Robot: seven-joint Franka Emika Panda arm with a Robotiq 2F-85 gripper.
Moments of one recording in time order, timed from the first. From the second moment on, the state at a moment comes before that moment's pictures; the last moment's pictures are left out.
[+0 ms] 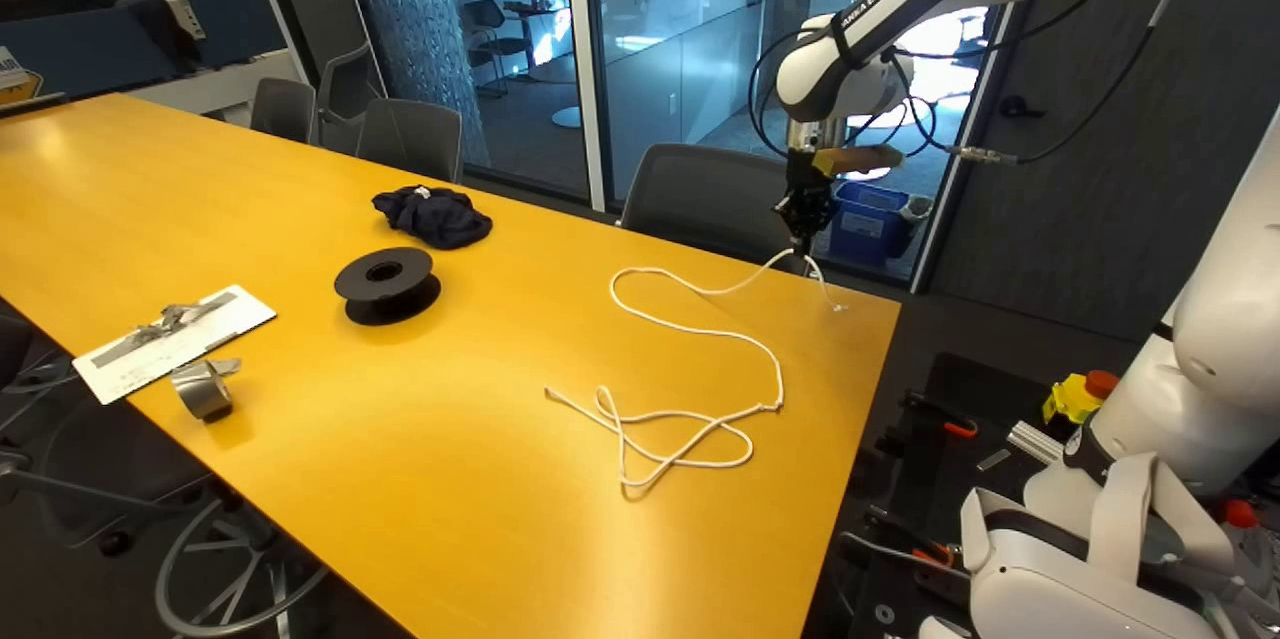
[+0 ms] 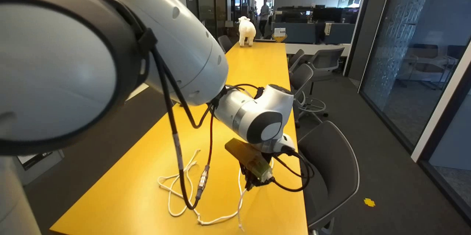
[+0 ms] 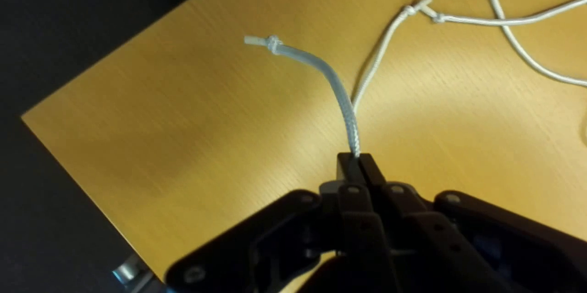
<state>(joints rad) -0.24 0.12 -0.18 -2.26 0.14 2.20 -0.03</state>
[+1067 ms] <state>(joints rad) -0.20 0.51 -0.19 -2.02 -0.08 2.08 0.14</state>
